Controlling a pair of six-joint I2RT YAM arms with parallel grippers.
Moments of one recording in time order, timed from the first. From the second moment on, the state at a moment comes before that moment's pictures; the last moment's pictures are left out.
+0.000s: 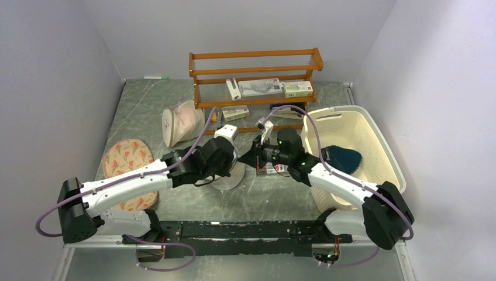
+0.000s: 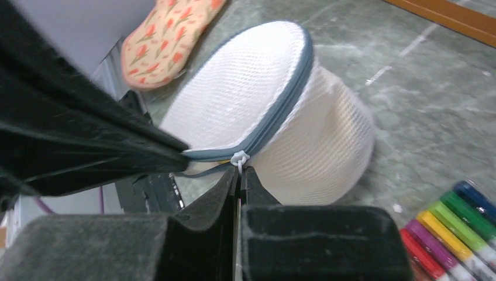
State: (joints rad) left arm -1.07 1.23 1.02 -0.57 -0.36 -0.58; right arm 0.70 1.22 0.64 0.24 -0.48 0.37
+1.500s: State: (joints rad) left arm -1.07 1.39 1.15 -0.56 -0.35 -0.45; right arm 0.56 1.17 0.58 0.30 -0.67 0.41
